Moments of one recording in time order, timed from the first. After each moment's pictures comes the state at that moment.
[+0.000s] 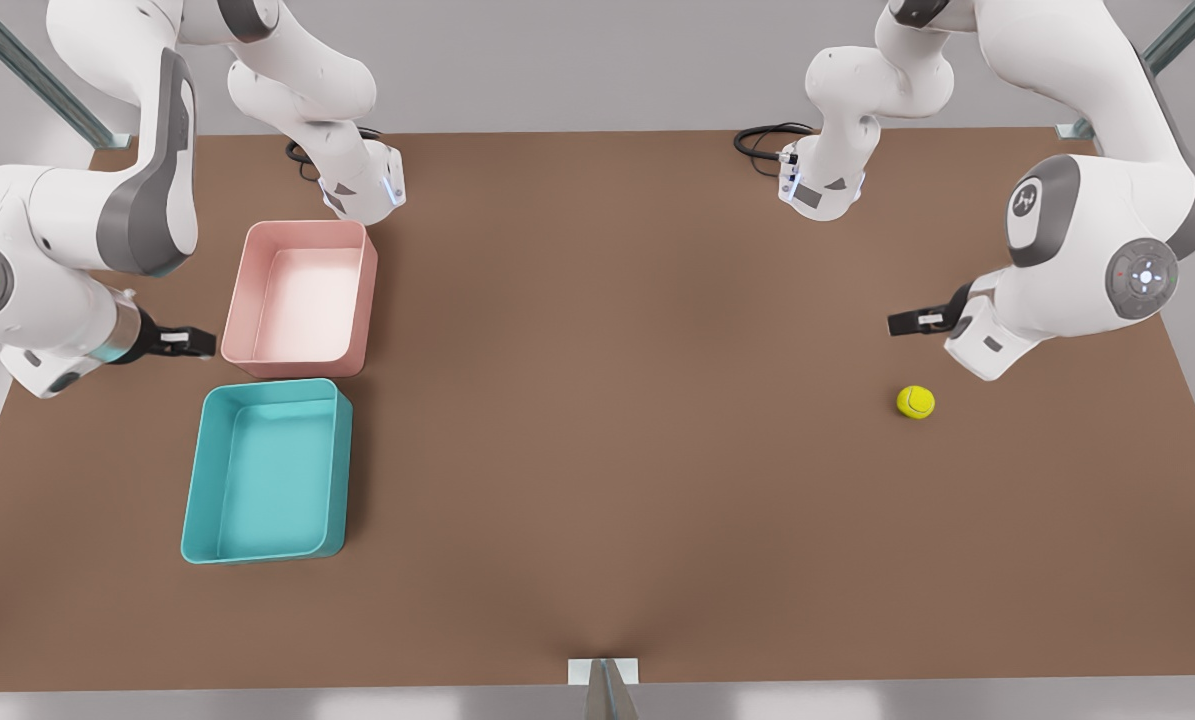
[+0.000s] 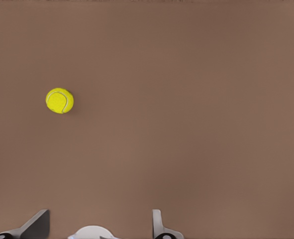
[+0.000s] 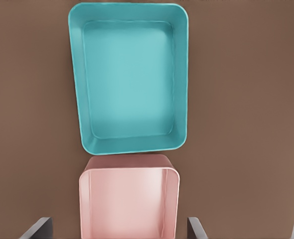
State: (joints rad) left arm -0.16 0.18 0.10 -1.47 -0.12 1.34 -0.20; right arm -0.02 0.20 0.00 -1.42 -0.13 1.41 -0.05
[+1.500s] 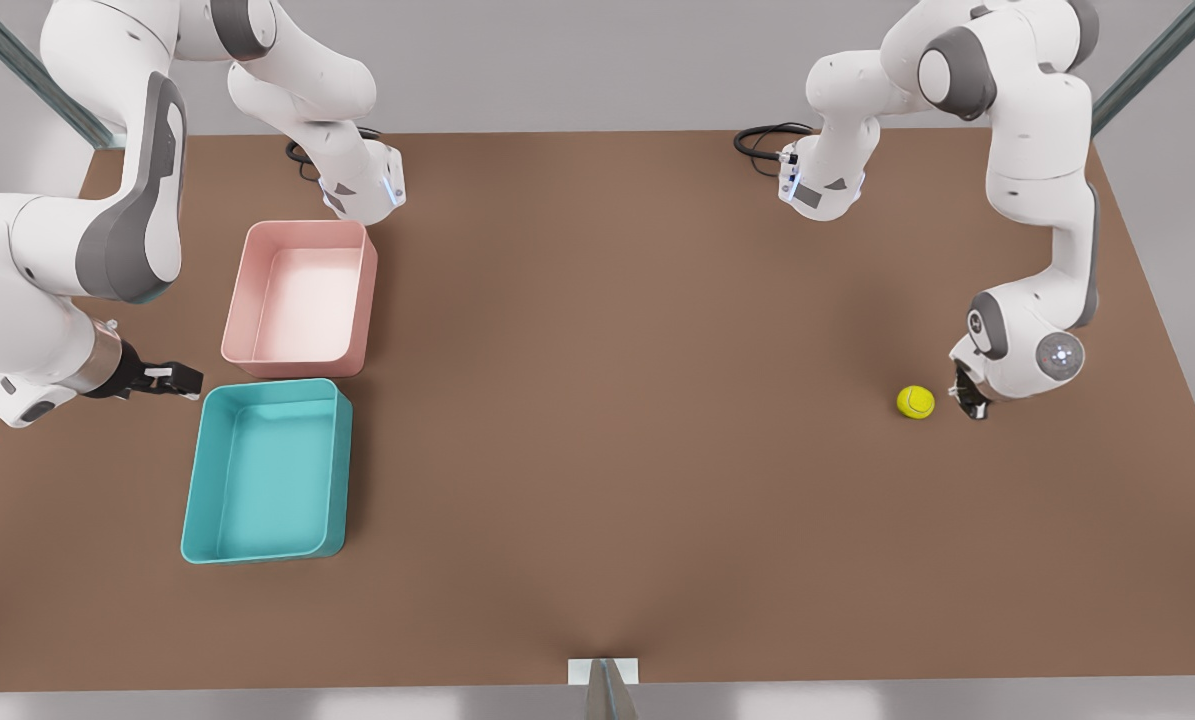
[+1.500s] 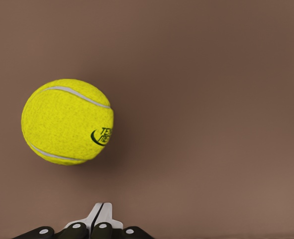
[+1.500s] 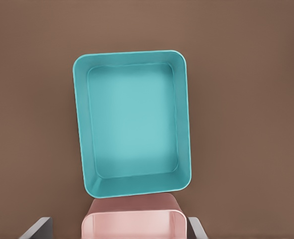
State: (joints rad) left arm 0.04 0.45 0.27 -2.16 0.05 2.45 1.87; right arm -0.02 0.26 -0.04 -1.37 -0.07 1.55 -0.06
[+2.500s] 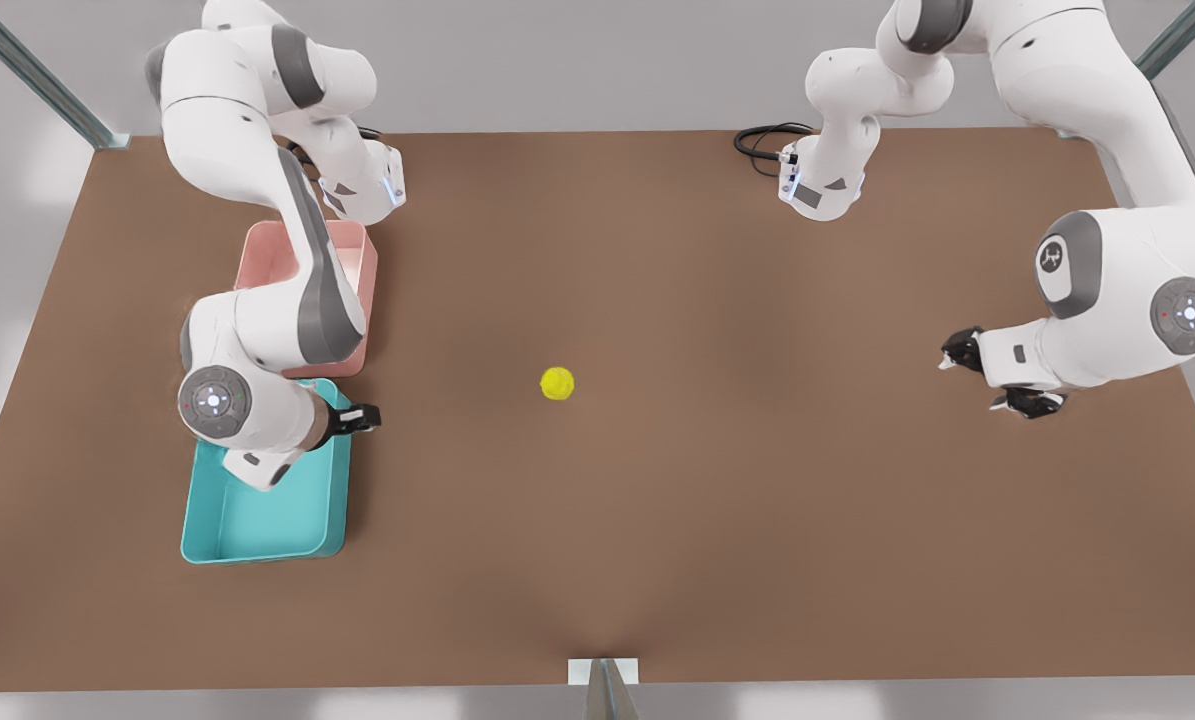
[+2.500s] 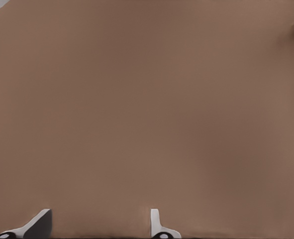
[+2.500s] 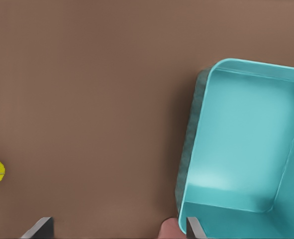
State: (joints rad) left arm -0.09 0.26 0.12 -1.45 -0.06 1.52 0.72; right arm 0.28 0.53 -0.03 -1.27 0.05 1.61 0.01
